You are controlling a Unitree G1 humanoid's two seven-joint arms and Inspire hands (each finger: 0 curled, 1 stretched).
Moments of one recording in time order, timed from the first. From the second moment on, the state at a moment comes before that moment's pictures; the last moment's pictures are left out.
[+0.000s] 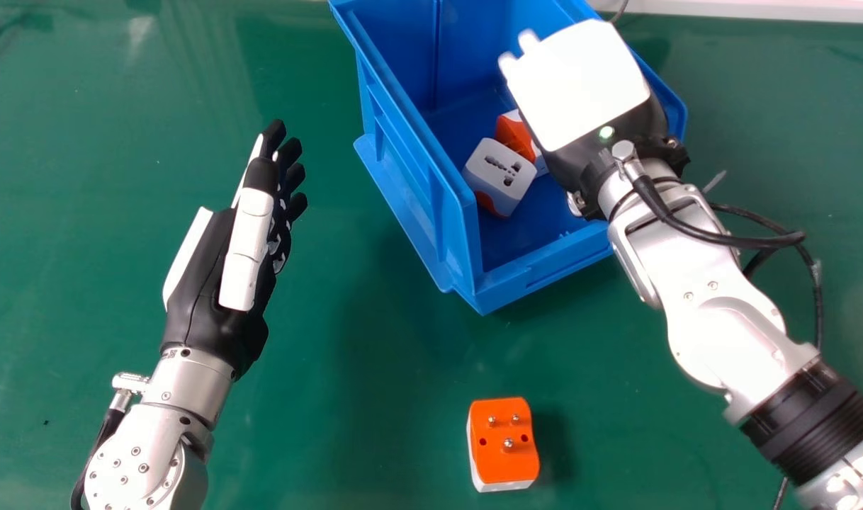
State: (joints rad) left arm -0.01 0.16 0.12 0.11 -0.20 -0.18 -0.31; right arm -0.65 -0.39 0.60 0.21 -1.43 0.32 0.19
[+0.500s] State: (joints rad) left arm -0.01 0.17 0.13 0.11 -0.20 -0.18 -0.32; right arm -0.45 -0.29 0.48 -0.21 -1.46 0.47 0.26
